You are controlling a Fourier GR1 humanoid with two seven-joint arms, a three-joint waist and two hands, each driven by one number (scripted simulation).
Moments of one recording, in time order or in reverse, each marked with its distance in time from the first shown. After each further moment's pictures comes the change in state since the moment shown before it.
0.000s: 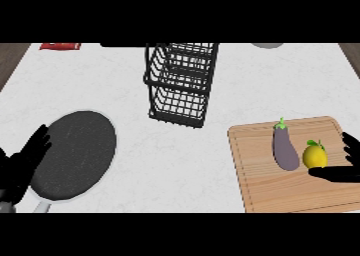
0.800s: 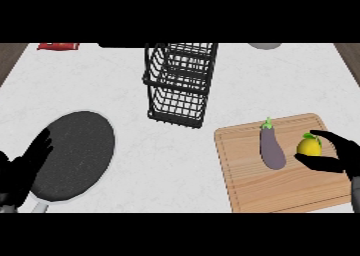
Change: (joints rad) left arm 0.008 -0.048 0.046 0.025 -0.053 -0.050 -0.030; right arm -0.080 0.075 0.018 0.108 0.116 -0.039 -0.126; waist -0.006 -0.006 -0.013
